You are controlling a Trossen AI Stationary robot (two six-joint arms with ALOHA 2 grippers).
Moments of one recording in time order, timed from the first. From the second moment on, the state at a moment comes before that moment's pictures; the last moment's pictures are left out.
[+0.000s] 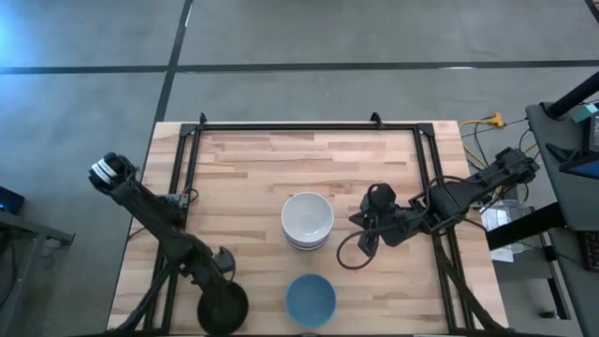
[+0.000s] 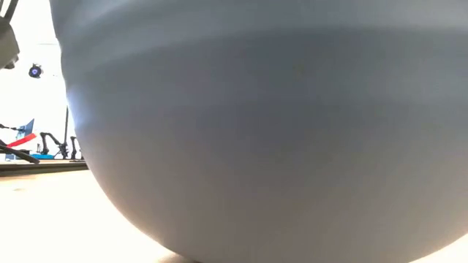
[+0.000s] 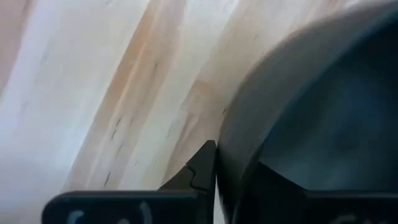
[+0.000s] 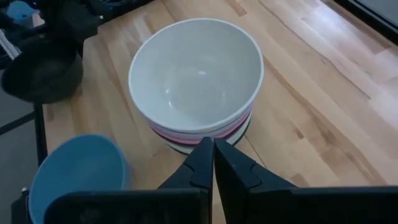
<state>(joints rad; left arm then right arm) -0.80 1.39 0.78 -0.55 0.15 -1.37 0.48 1.34 1.31 -0.86 0.52 0.79</state>
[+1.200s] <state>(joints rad) 0.07 1.66 1.78 -0.96 0.26 -0.75 0.72 1.11 1.15 -1.02 0.74 0.94</state>
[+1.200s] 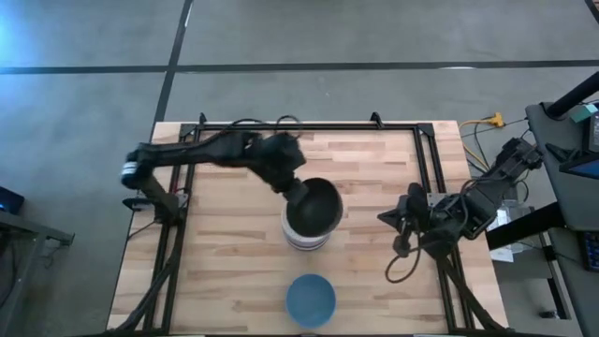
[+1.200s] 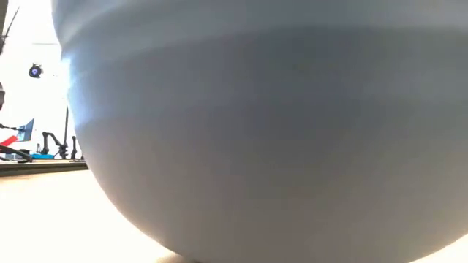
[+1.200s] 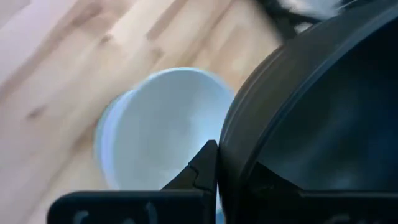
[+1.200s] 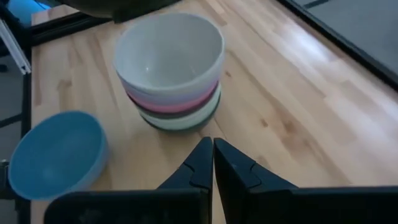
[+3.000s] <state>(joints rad) 0.11 2.08 2.19 -1.57 0.24 -0.60 0.76 0.84 0.94 -0.99 0.70 1.02</state>
